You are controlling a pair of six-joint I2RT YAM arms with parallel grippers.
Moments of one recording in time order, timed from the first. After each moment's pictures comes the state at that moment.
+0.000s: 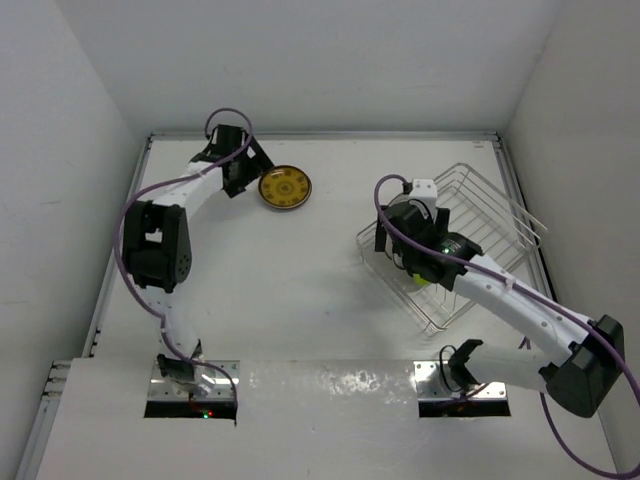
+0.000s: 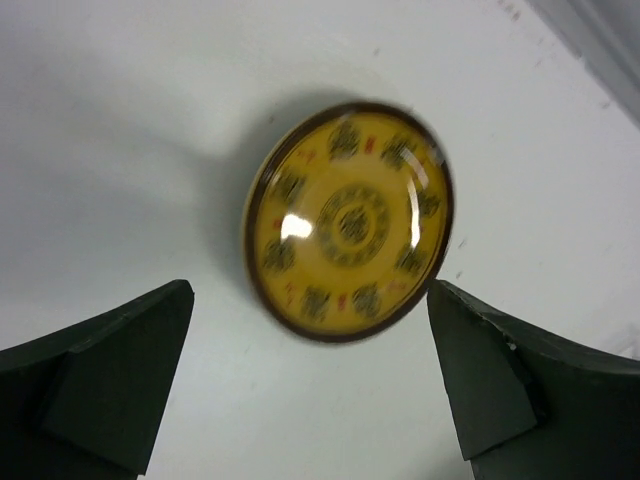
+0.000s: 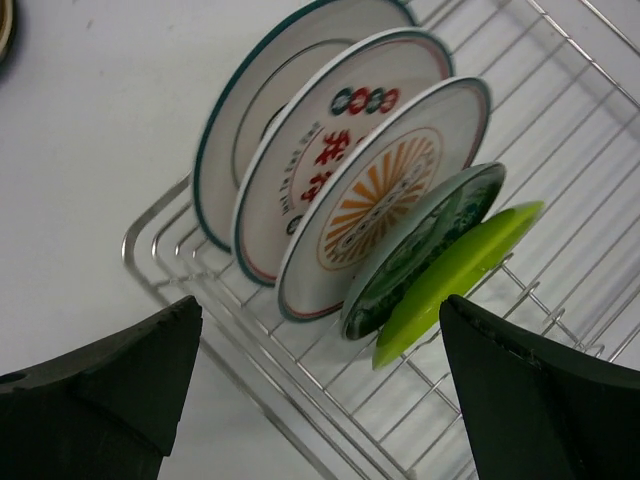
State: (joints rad) left arm -0.16 1.99 1.56 -0.37 -0.04 -0.77; right arm 0.73 1.15 0.93 -0.60 0.66 0.49
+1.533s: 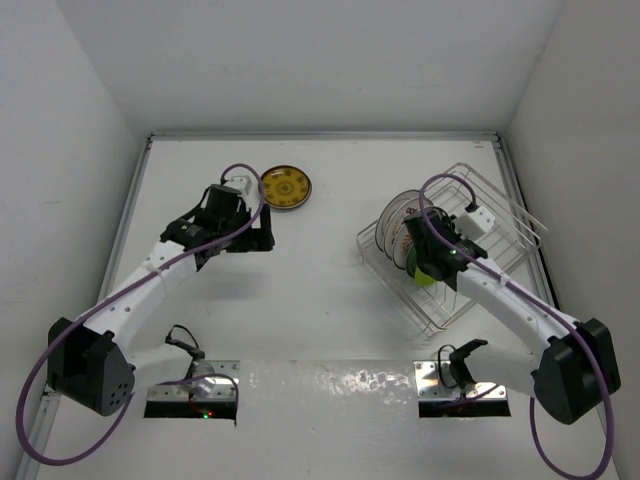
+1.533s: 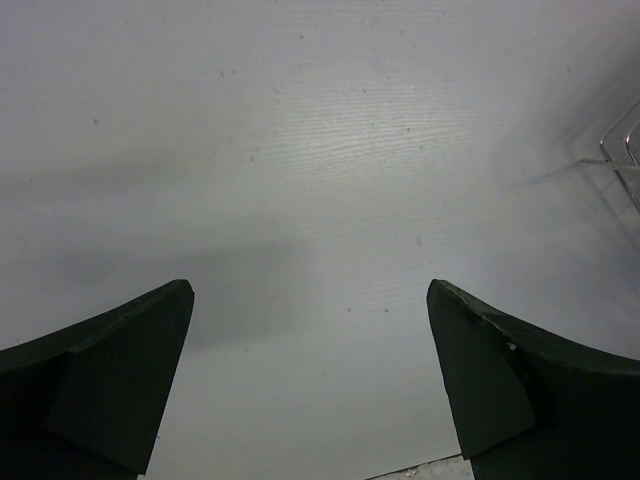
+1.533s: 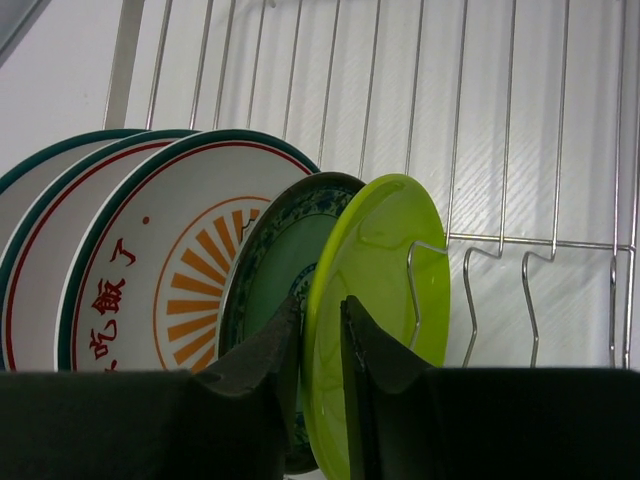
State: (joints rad) left arm -0.39 1.18 0.94 -0.61 -0.04 -0.36; right arm 0.47 1.15 0.73 -0.52 0.85 1.14
